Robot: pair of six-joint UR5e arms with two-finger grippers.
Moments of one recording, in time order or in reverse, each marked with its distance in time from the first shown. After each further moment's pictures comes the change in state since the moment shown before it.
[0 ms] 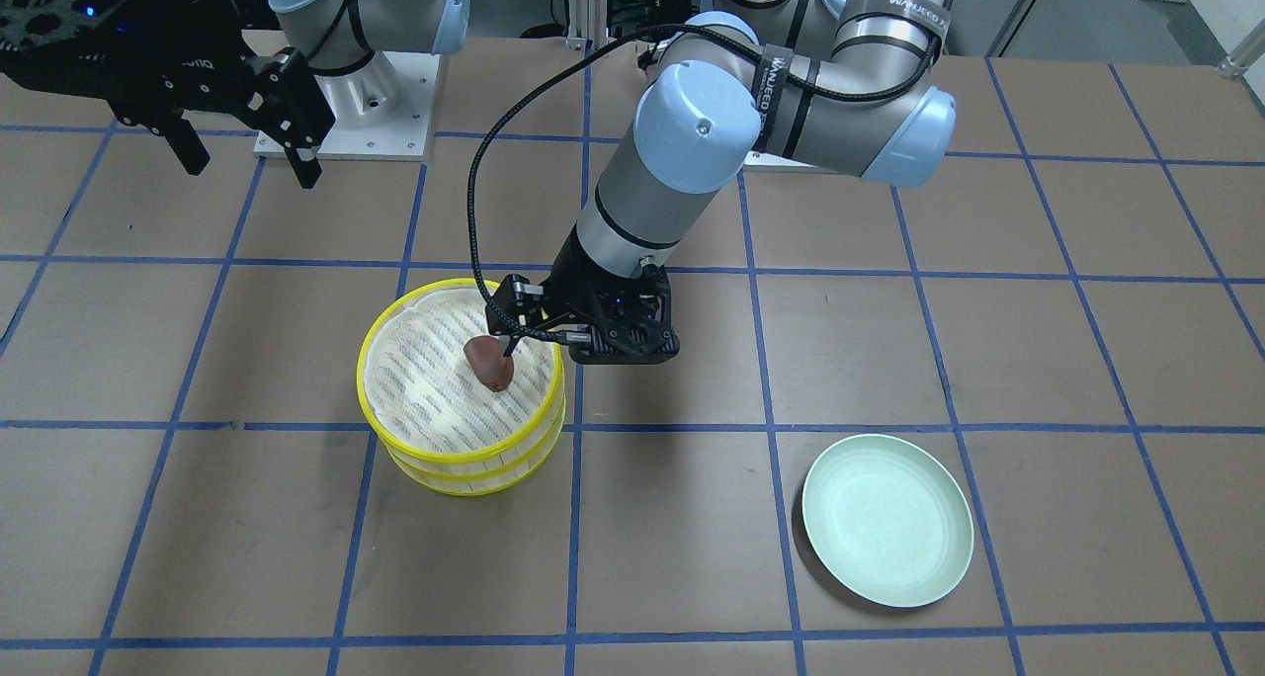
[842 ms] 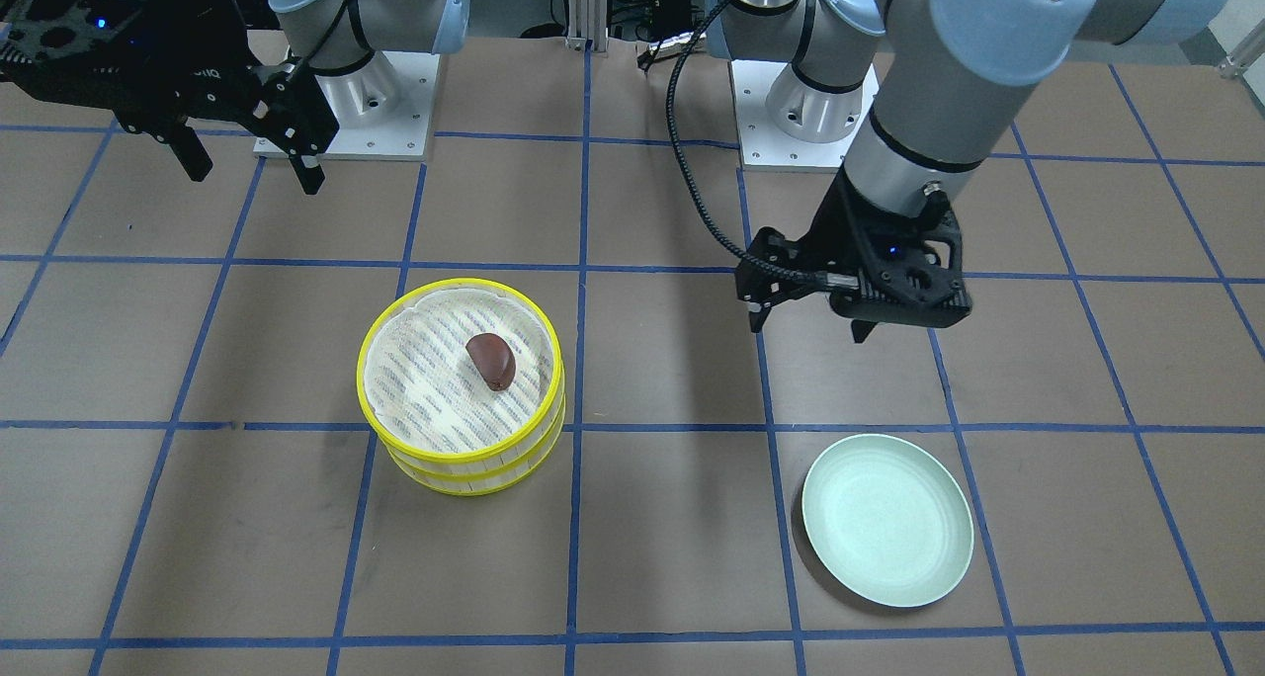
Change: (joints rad) left arm 0.272 0.175 0.074 -0.326 0.229 0.528; right arm 0.003 0.001 0.014 -0.014 -0.013 -0.008
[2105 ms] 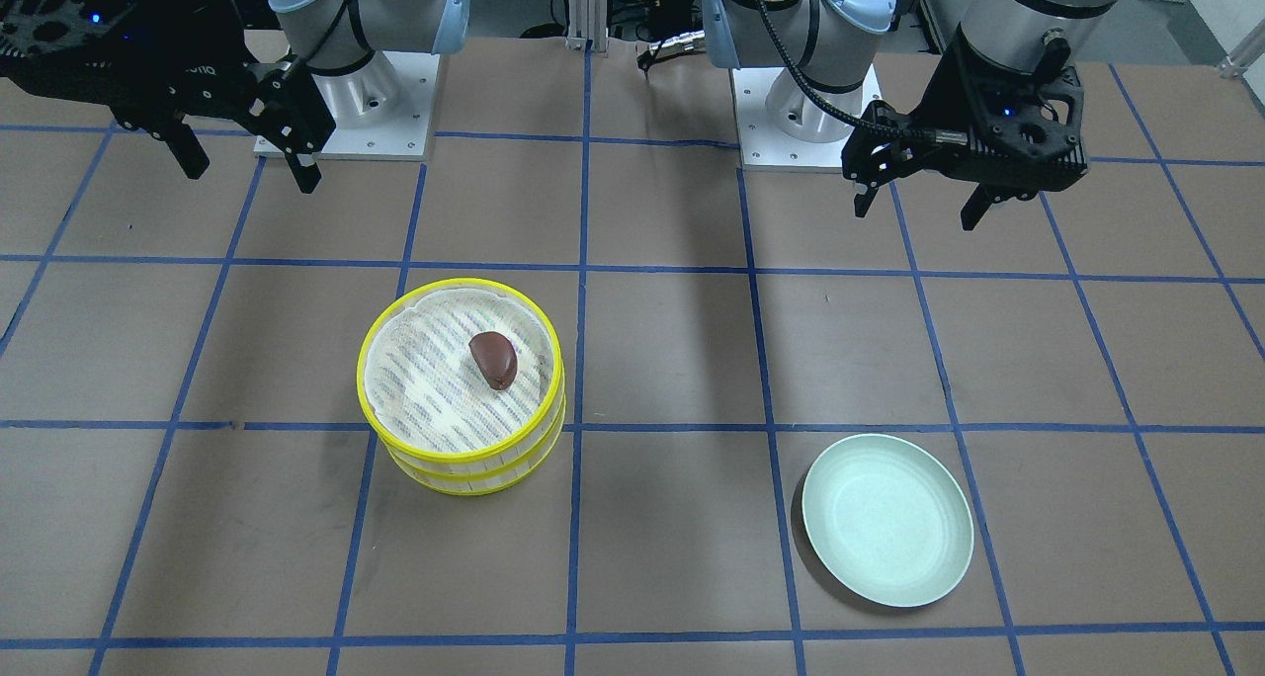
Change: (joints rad) left arm 0.103 0.166 -0.029 -0.203 0.076 0.186; right arm -0.002 -0.003 0.001 -0.004 -0.002 0.010
